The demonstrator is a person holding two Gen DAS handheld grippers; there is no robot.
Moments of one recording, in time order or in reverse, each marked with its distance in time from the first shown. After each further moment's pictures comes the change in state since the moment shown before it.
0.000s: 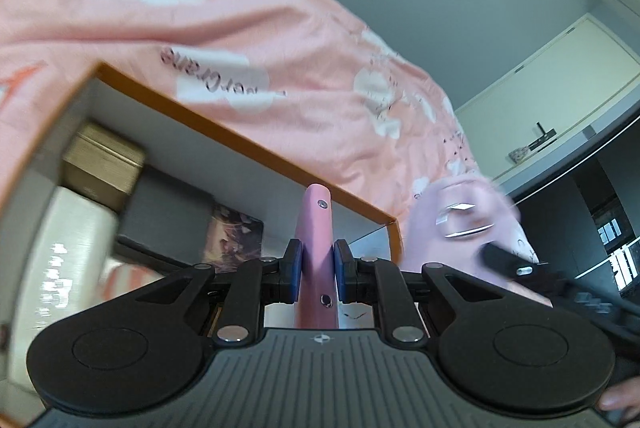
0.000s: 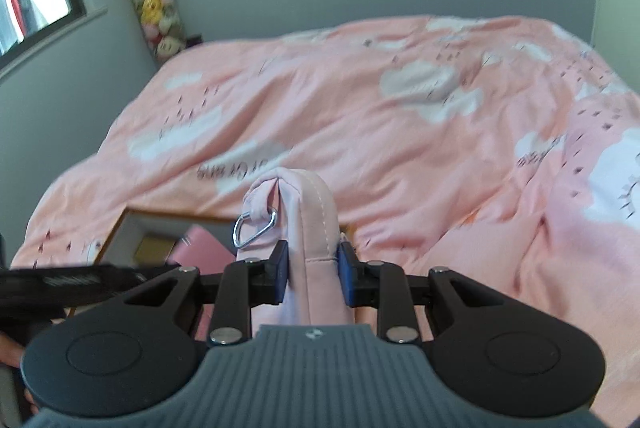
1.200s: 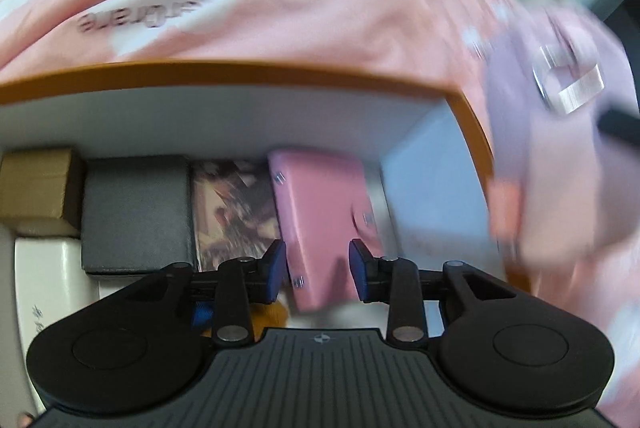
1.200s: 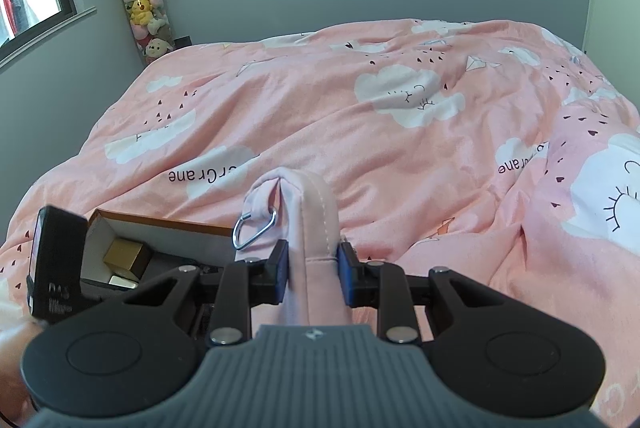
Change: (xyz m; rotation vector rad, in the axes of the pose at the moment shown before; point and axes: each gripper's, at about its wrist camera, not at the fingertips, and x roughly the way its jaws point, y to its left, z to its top) left arm 0.092 -0.033 -0.019 0.399 0.351 0.249; right arm 0.016 -0.028 0.002 -0.020 0.009 -0.017
